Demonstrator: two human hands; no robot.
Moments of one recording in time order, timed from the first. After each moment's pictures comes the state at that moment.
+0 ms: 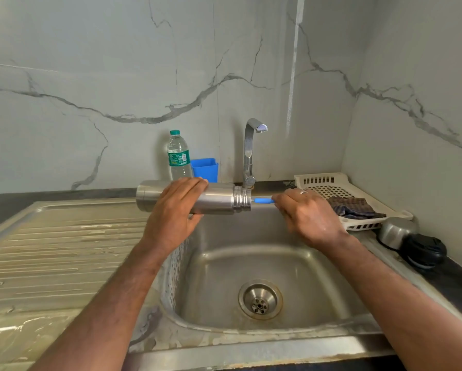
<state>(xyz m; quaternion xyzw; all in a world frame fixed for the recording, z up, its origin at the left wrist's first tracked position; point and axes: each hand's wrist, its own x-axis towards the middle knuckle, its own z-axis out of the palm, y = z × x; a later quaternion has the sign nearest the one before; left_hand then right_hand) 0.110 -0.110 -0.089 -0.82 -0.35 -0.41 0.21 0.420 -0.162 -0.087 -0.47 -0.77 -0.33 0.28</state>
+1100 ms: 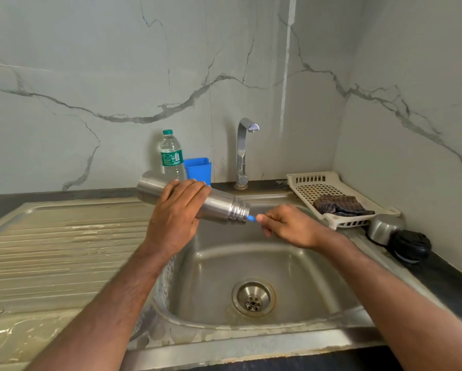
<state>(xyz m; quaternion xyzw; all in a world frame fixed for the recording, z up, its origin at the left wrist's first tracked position) 0.124 -0.117 -0.094 -0.82 -0.33 -0.36 0.30 0.408 -0.170 -0.085 -0.53 -0.79 0.15 0.26</state>
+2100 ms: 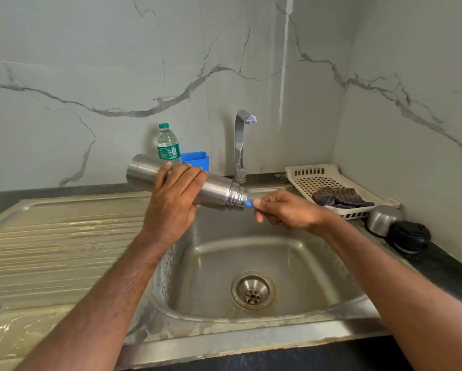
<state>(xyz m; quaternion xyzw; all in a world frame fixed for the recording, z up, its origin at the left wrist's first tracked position) 0.129 -0.115 -0.082 -0.79 -0.31 -0.41 0.33 0.406 -0.162 -0.074 -0.49 -0.73 0.34 0.32</state>
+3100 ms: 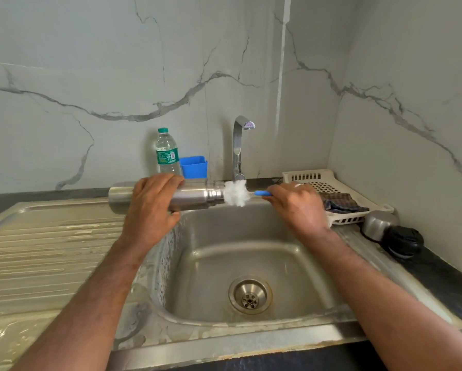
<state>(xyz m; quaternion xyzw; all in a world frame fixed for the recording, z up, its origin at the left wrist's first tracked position) 0.096 -0.110 -0.082 -0.80 -0.40 -0.39 0.21 0.417 -0.153 -0.092 -0.51 -0.69 -0.38 0.35</state>
